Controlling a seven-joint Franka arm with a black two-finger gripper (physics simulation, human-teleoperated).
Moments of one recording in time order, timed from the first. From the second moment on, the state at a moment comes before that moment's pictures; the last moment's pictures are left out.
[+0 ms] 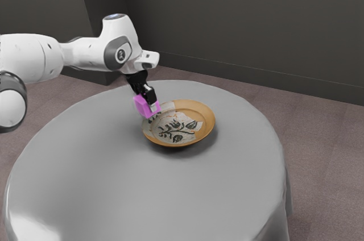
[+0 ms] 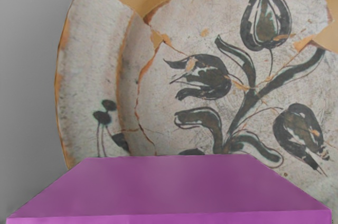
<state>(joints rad) 0.25 0.62 -0.22 -1.40 0.02 2.09 0.50</state>
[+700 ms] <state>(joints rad) 0.16 0.73 -0.26 -1.36 0.02 2.24 0.50</state>
